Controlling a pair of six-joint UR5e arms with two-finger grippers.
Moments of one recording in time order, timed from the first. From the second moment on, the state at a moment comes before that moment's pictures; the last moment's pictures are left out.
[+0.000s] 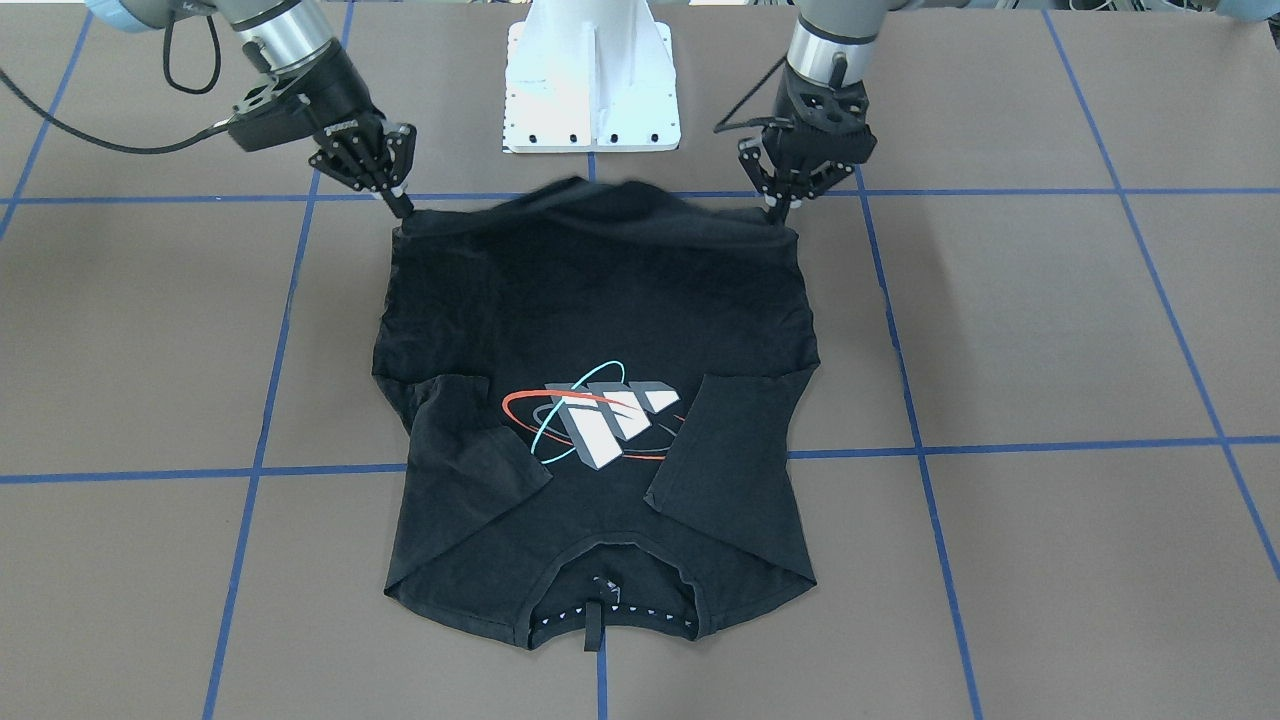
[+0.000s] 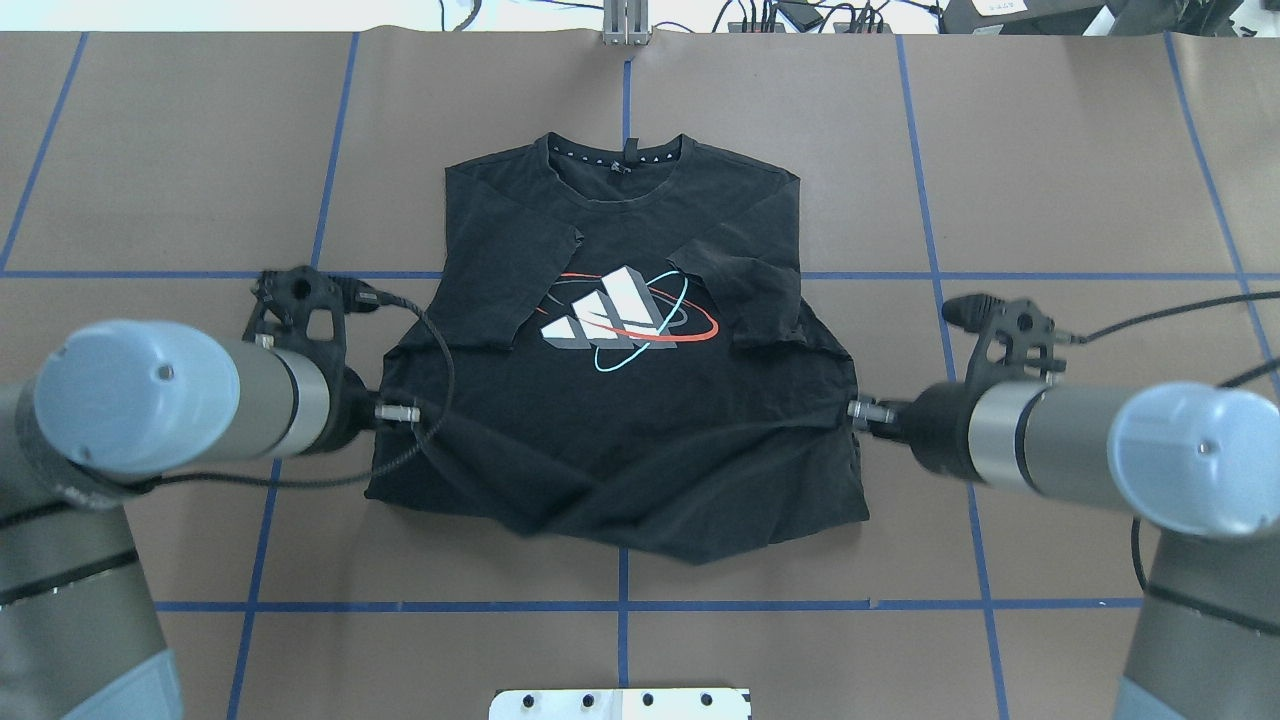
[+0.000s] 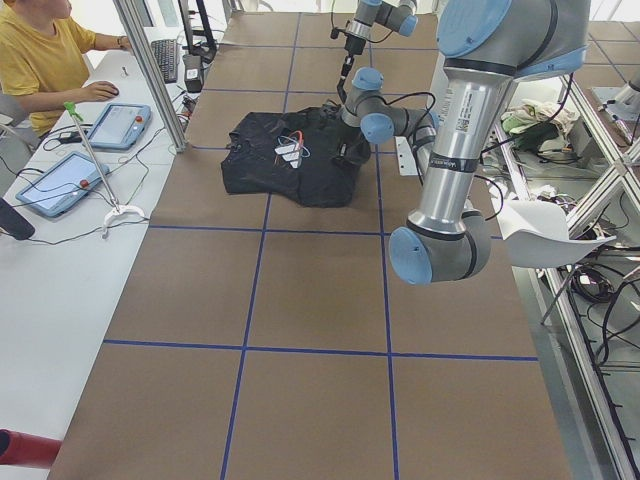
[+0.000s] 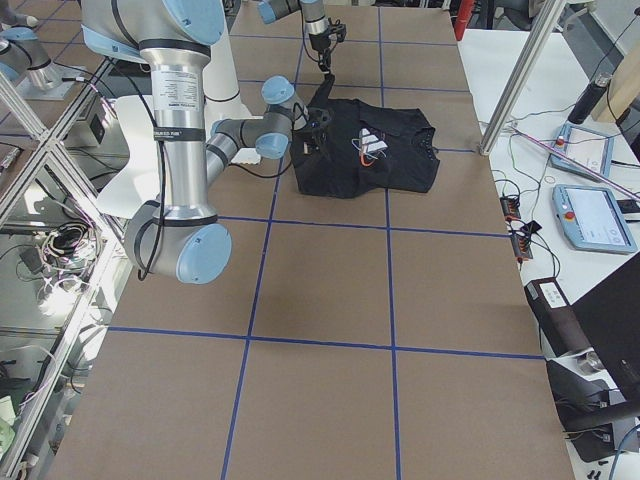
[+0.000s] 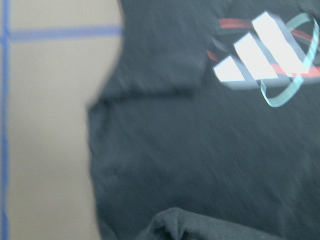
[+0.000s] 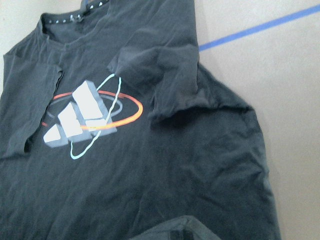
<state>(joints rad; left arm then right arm) -0.50 -1.87 -2.16 -1.59 -1.65 -1.12 0.48 -1.49 2.18 -1.13 1.64 1.52</state>
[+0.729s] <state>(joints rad) -0.70 -2.01 -1.97 -1.62 -1.61 -1.00 0.74 -1.27 2.00 -1.24 1.71 1.49</state>
